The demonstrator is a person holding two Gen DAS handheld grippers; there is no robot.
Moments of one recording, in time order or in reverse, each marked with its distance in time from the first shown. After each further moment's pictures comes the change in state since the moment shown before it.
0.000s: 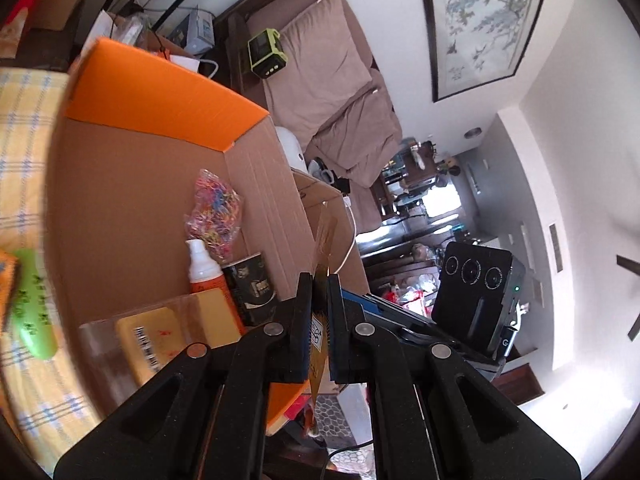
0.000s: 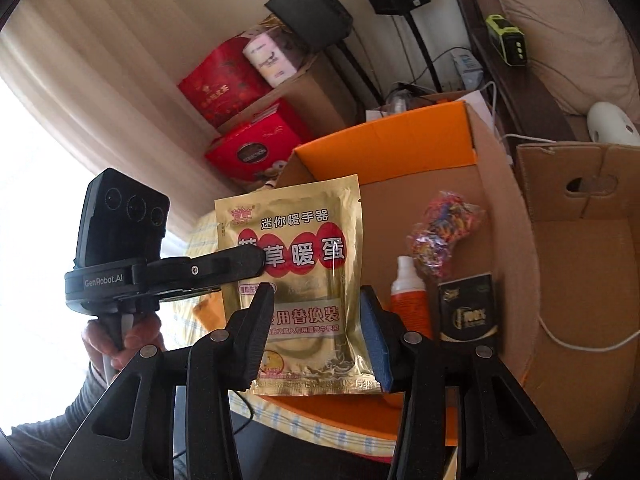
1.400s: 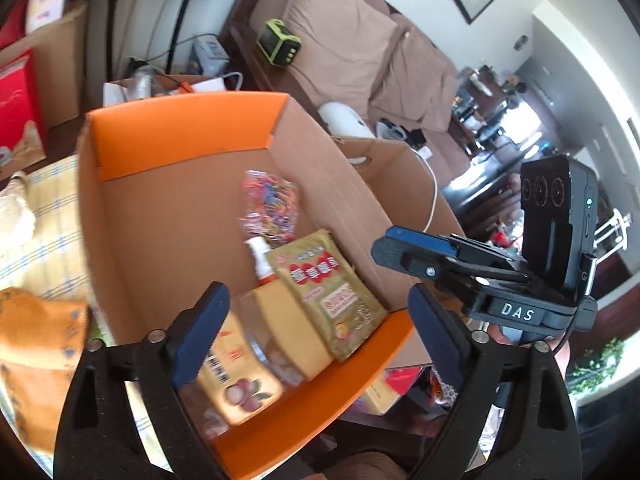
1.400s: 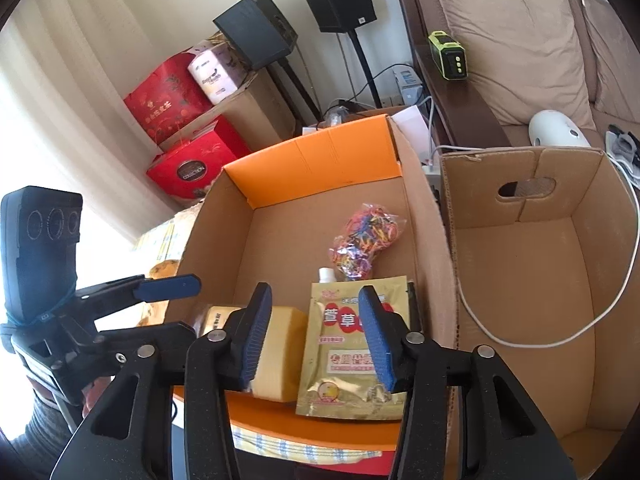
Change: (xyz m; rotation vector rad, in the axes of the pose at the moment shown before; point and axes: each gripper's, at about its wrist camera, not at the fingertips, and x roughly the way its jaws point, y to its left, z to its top) left arm 0.013 -0.054 -0.031 0.300 0.080 0.426; right arm -0.009 -0.010 0.000 0.017 -0.061 -0.210
